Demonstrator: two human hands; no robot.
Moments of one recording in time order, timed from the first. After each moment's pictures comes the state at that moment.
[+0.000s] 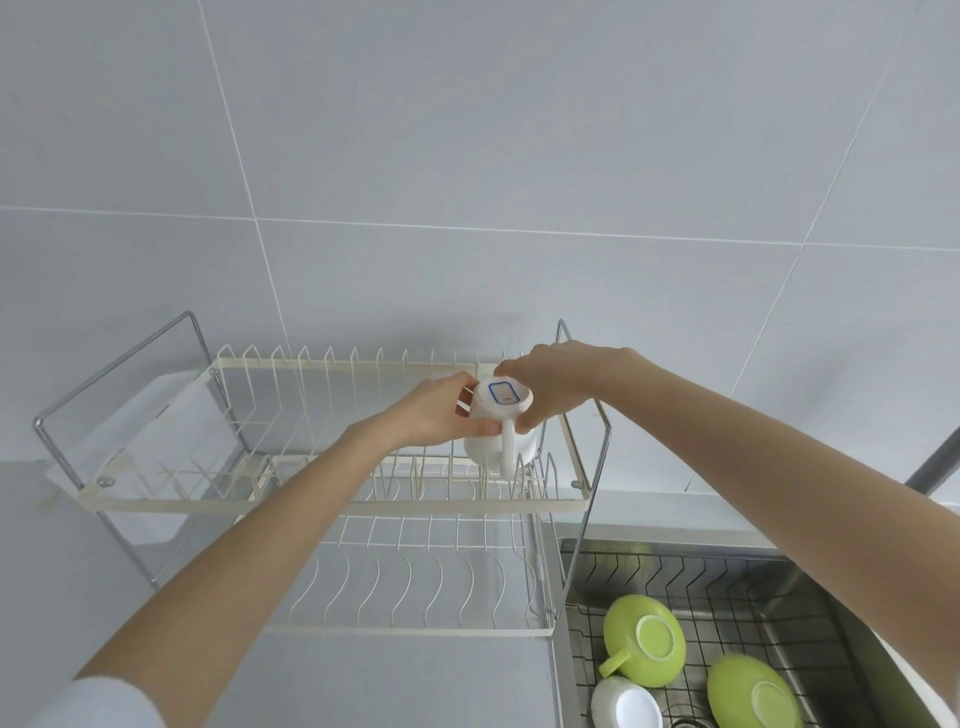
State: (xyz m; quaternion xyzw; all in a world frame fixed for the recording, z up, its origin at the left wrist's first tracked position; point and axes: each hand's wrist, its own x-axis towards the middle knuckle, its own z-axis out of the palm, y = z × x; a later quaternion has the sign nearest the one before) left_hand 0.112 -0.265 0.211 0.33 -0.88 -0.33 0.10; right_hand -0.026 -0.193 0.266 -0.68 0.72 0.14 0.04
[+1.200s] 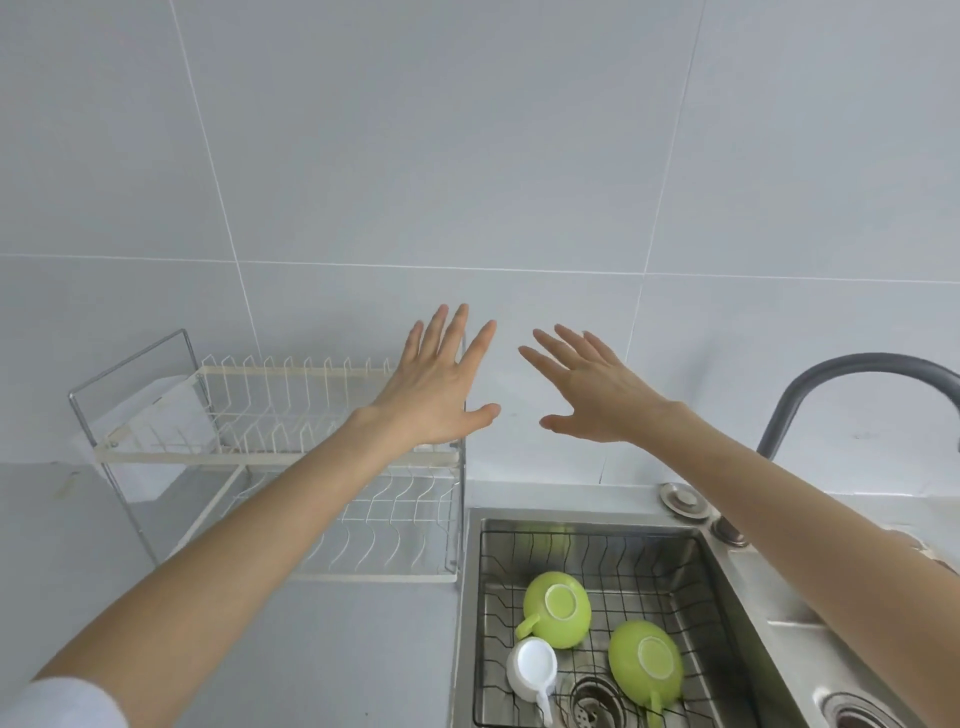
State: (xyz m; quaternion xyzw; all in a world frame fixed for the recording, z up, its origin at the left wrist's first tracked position) left_hand 0.081 -0.092 0.283 0.30 -0.94 0.08 0.15; right_hand -0.094 -0.002 0.283 -0.69 0.71 0.00 -0.14
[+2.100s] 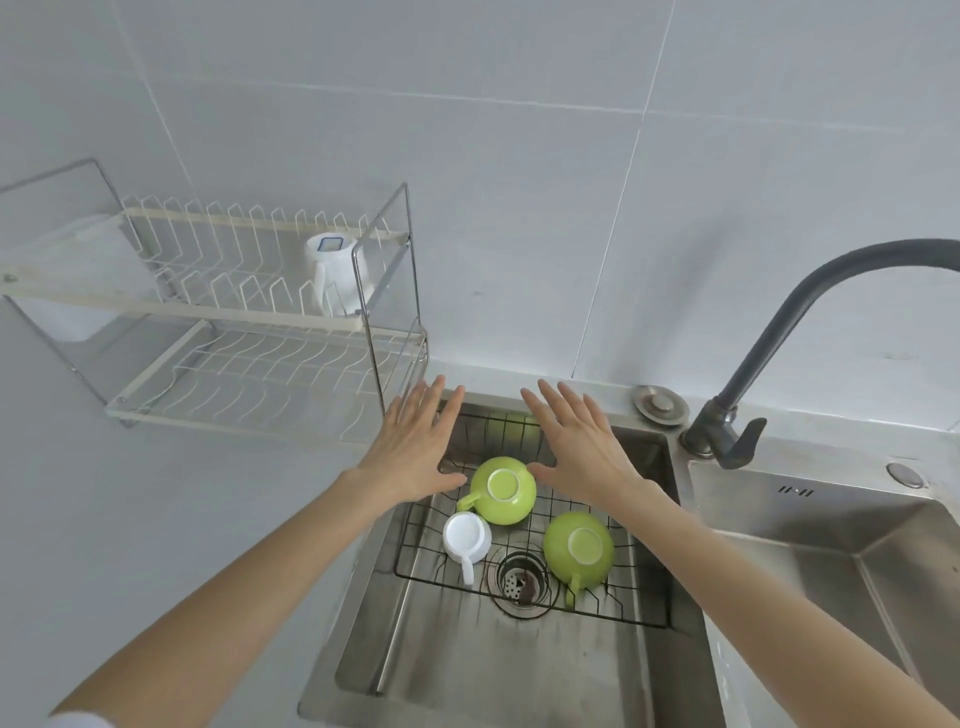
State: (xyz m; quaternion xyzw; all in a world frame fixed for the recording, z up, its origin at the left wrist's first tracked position) left_hand 0.015 -0.015 0.109 0.40 -0.91 -0.07 -0.03; right_hand -0.175 0.064 0.103 -0.69 0.72 -0.05 0.04
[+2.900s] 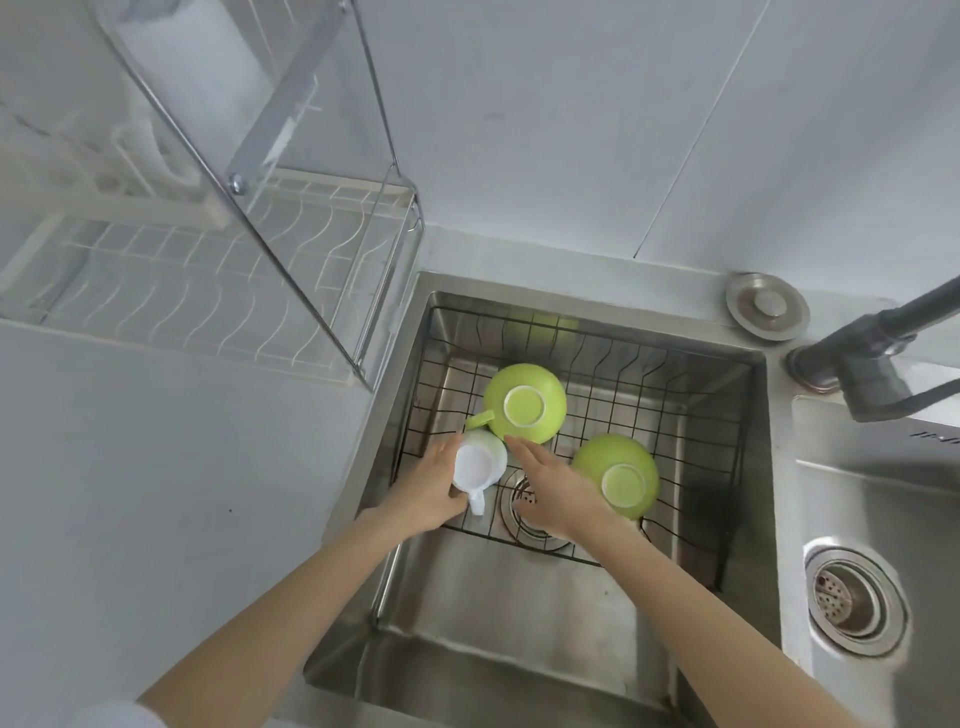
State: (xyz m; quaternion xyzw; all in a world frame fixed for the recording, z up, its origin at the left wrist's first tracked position) left_hand -0.003 -0.026 -0.076 0.49 -0.77 -0.39 -0.12; right_hand -0.167 0.037 -0.076 -0.63 0.69 0.03 0.37
